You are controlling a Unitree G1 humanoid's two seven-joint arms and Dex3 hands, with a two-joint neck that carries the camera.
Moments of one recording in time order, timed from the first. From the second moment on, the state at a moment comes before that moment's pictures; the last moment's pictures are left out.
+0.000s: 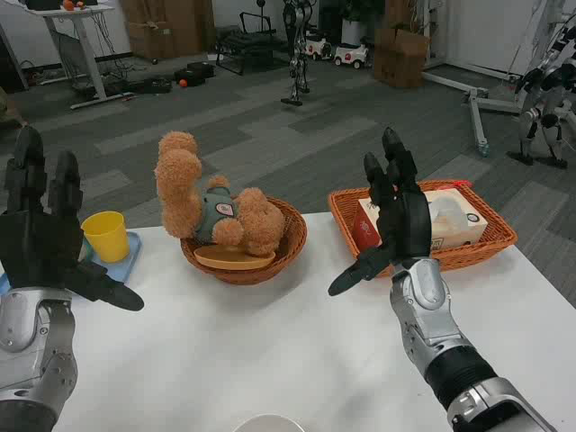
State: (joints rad) left arm -0.47 0.26 0.12 0.51 -0.52 -0.72 -0.16; right arm -0.55 -0.30 0.18 0.61 0.53 -0.70 -0.06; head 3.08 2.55
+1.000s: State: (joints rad) left arm -0.37 0.17 -0.02 0.44 -0.55 -0.81 -0.12; right arm -0.50 -0.34 0.27 0.47 0.50 -0.86 -0.14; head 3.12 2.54
